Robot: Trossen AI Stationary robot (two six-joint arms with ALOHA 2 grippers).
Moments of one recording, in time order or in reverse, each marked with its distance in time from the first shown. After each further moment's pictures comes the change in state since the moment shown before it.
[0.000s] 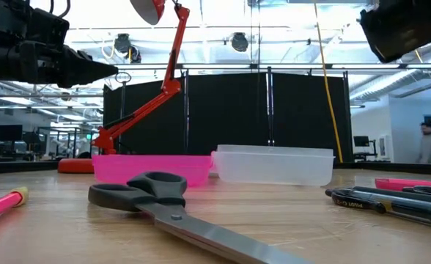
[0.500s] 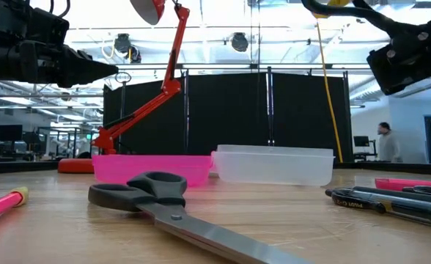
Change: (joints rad) left arm 0.000 0.000 0.000 0.003 0.000 -0.002; right arm -0.005 0.117 -0.020 -0.057 -0.024 -0.149
